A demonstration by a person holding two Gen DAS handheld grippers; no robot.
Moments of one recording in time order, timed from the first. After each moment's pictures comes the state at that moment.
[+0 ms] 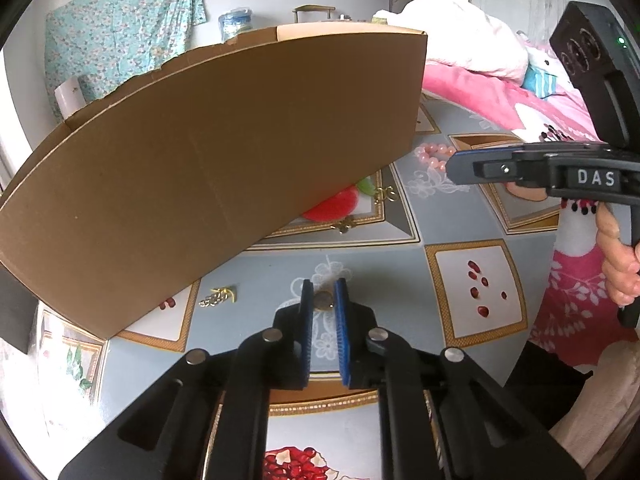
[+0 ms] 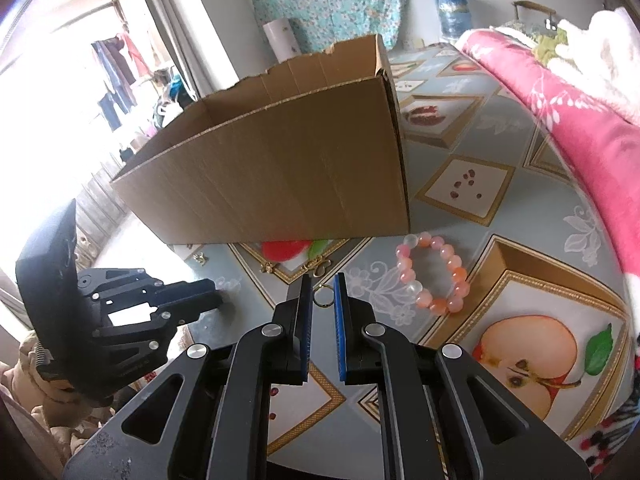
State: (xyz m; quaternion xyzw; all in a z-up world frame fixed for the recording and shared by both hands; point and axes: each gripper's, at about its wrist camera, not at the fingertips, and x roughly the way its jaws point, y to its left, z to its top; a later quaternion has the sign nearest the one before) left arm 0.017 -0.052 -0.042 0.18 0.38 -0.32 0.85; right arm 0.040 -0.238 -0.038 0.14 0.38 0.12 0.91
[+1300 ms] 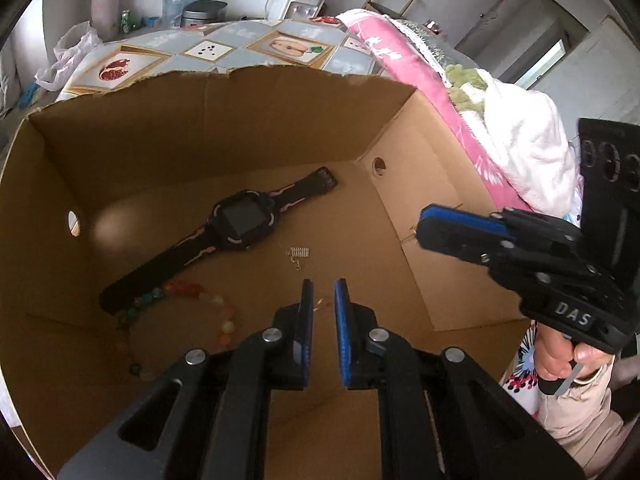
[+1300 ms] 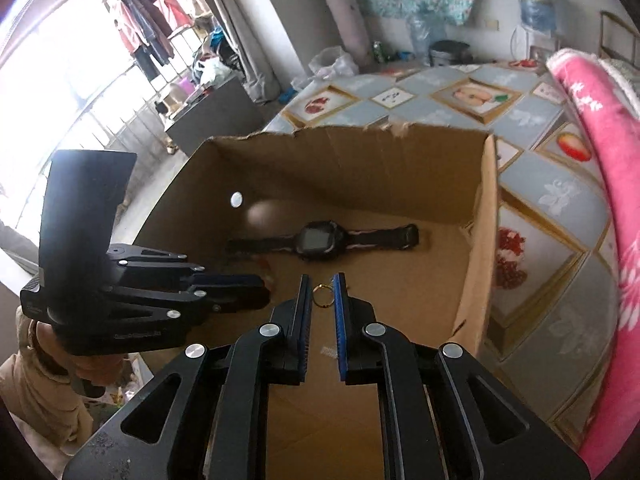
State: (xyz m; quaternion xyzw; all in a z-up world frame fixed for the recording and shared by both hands) left arm 0.207 -0.057 0.021 -0.03 0.55 -0.29 0.78; right arm 0.217 -0.223 0.040 0.08 0.45 0.22 0.86
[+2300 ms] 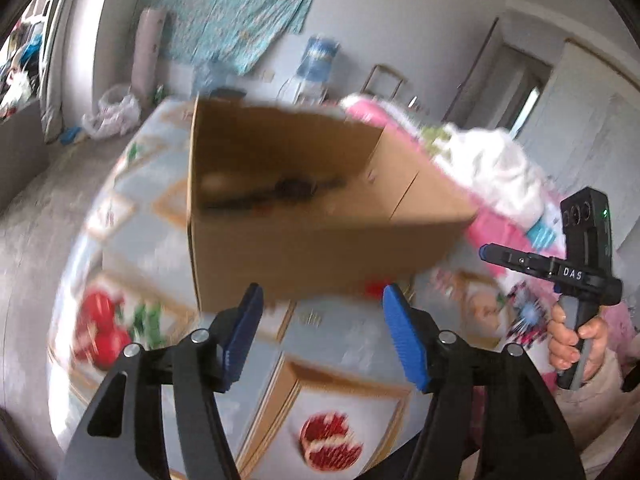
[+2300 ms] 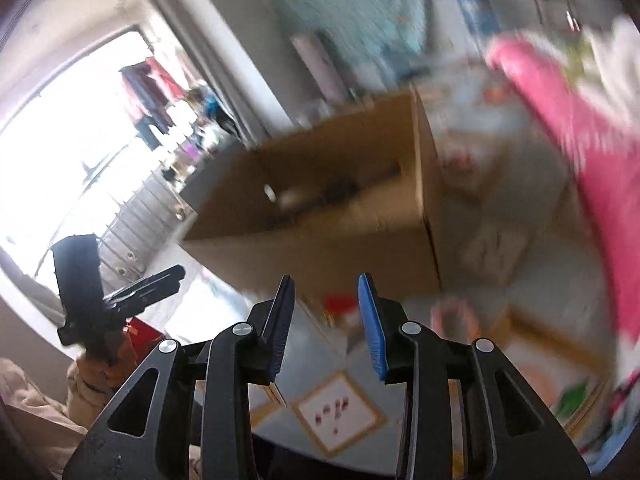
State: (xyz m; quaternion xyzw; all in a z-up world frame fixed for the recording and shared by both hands) left arm 0.035 0.052 0.026 -0.06 0.40 -0.27 0.87; right arm 0.070 -0.243 0.007 0.19 0.41 0.15 0.88
